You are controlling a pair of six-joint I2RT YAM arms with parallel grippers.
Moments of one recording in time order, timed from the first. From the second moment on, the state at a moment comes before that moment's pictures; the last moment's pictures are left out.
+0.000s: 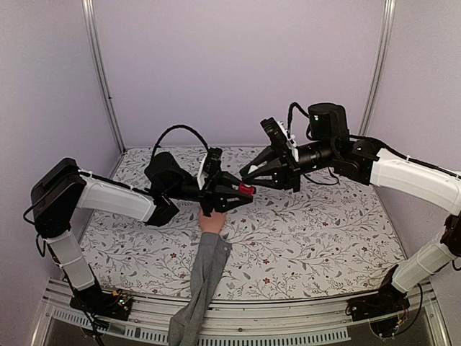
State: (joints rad) left arm -0.84 1.76 0.92 1.19 1.00 -0.26; right arm 0.80 1.46 1.27 -0.10 -0.96 -0.30
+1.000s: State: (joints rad) left arm -0.91 1.64 0.83 1.04 0.17 0.09; right arm 0.80 1.43 1.23 0.03 -0.43 0.05
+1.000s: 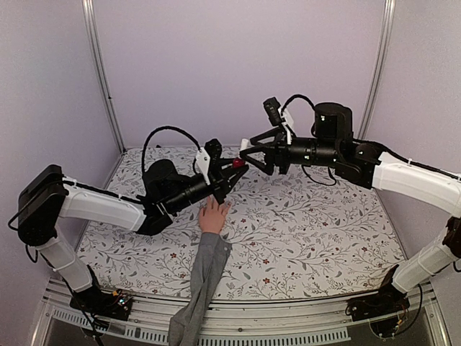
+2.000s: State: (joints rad) left arm -1.00 1.68 0.86 0.98 -0.17 0.31; right arm 0.80 1.48 1.24 0.07 -0.43 0.14
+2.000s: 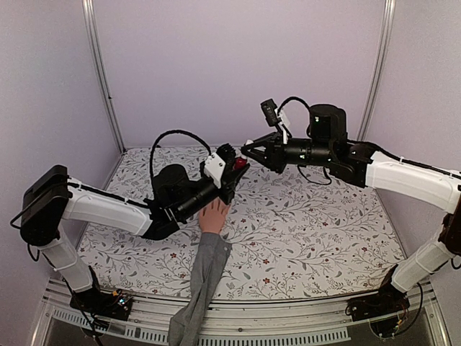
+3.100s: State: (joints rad) left arm -0.86 1.71 0.93 1.01 0.82 -0.03; right arm 0.80 1.36 1.19 -0.03 -0.75 -0.21
